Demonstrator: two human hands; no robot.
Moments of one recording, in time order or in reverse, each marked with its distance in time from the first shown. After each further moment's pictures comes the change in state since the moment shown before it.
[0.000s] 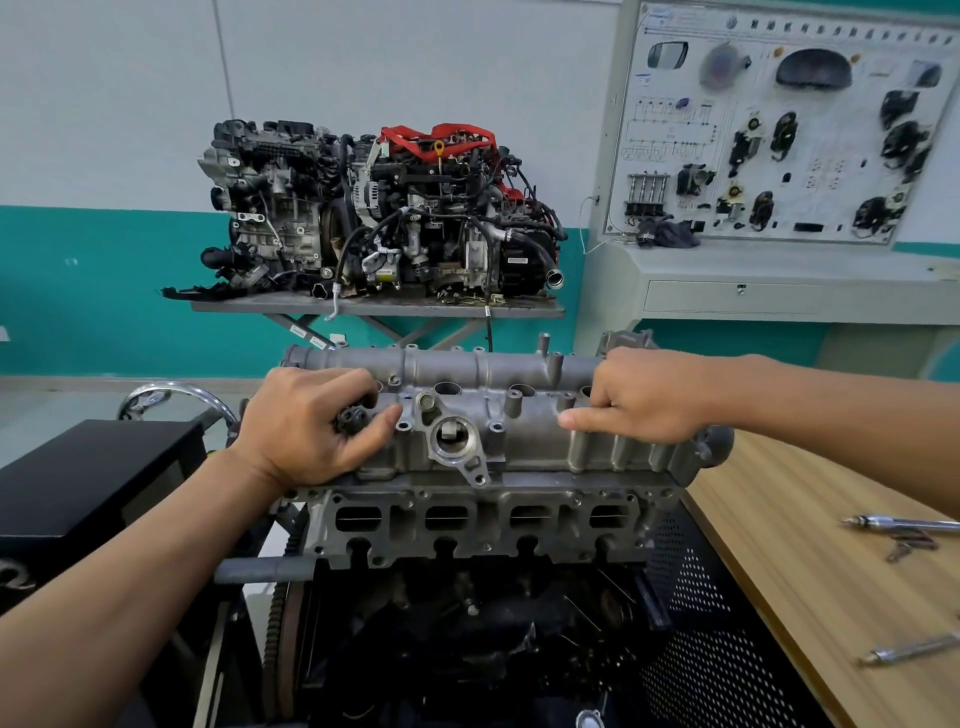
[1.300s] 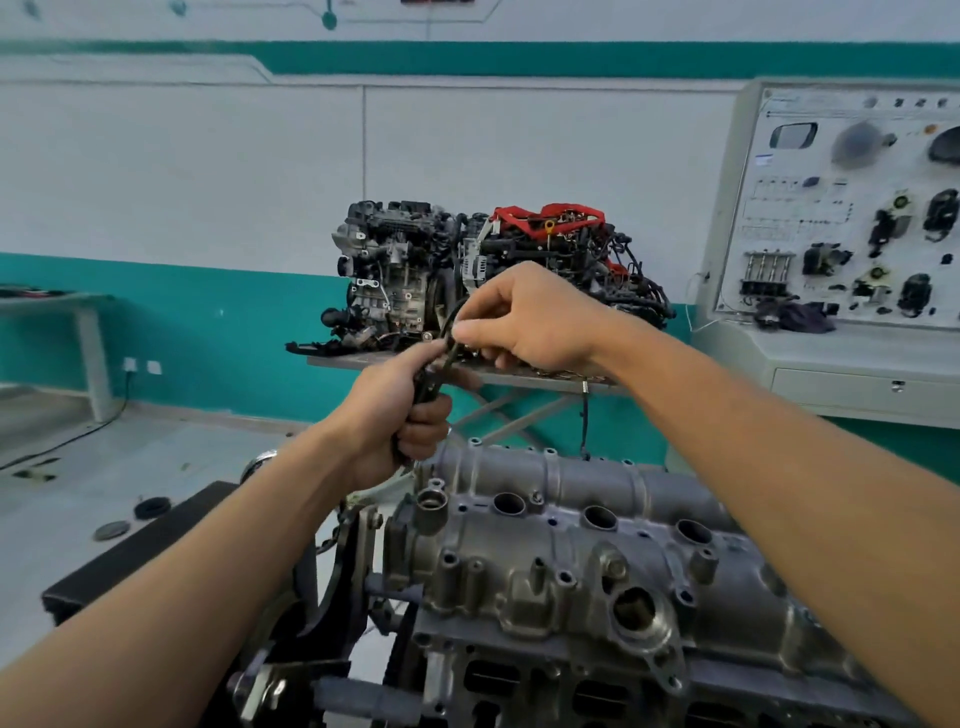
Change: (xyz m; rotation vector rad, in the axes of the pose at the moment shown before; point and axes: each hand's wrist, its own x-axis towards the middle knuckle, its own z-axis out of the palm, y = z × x) left_hand 0.058 -0.088 -0.034 -1.329 -0.117 -1.262; right_hand 0.209 -0.121 -0.112 0.747 0.410 -0.233
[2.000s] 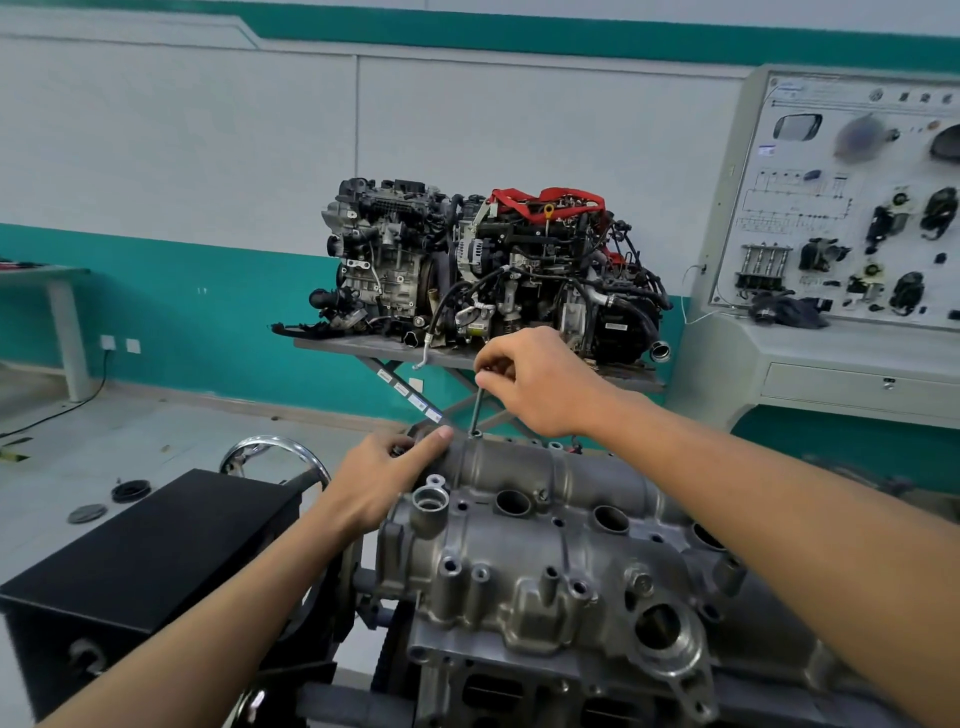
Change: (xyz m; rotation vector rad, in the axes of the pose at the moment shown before) left_hand 0.028 -0.094 -0.053 0.742 0.243 0.222; right_hand -0.004 0.065 0.046 -0.402 0.100 -0.080
